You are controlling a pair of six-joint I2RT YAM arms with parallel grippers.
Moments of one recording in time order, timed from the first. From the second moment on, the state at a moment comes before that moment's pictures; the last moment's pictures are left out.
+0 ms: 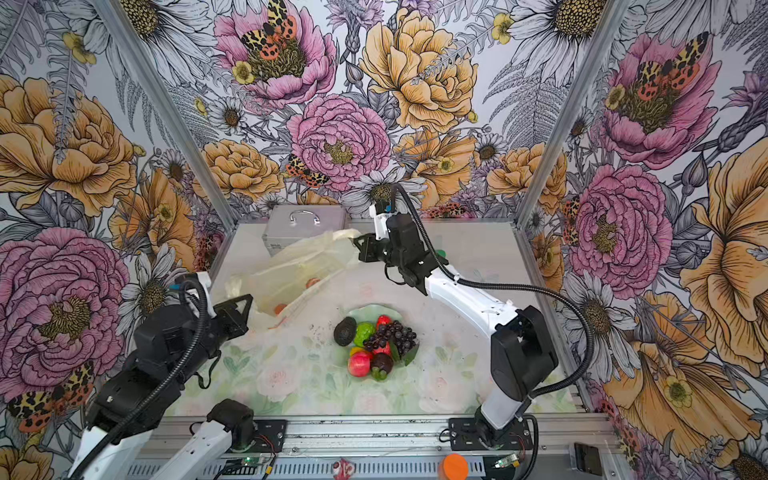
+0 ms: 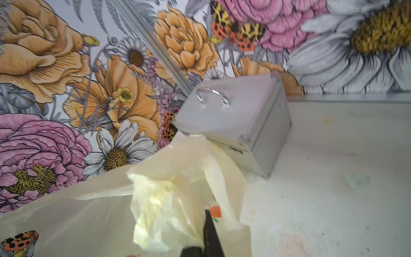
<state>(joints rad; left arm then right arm) -0.38 0.51 0.91 -0.83 -0.13 -0.71 0.56 1.68 1.34 -0.06 -0.31 0.53</state>
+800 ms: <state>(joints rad) -0.66 0.77 0.78 -0.72 -0.21 -0.96 0.44 1.71 1.25 -0.08 -0.39 0.60</state>
